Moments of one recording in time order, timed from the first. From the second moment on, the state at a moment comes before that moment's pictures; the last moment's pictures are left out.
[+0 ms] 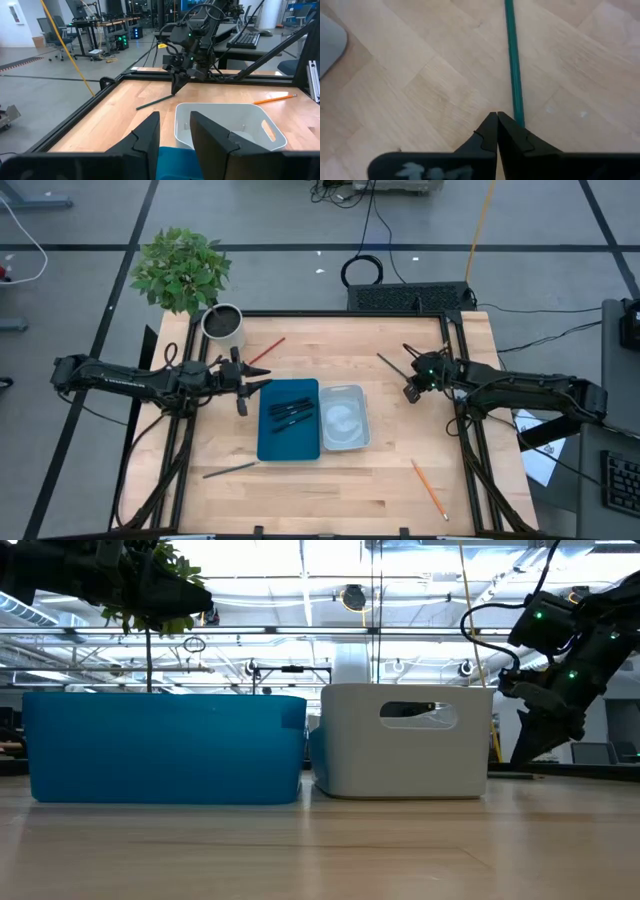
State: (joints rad) left arm -0.04 0.70 0.31 0.31 -0.23 0.02; right arm -0.43 0.80 0.21 -0.36 0.06 0.40
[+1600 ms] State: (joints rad) left arm -0.04 0.70 0.31 0.31 -0.24 0.02; right arm -0.46 1.19 0.42 -0.59 -0.02 0.42
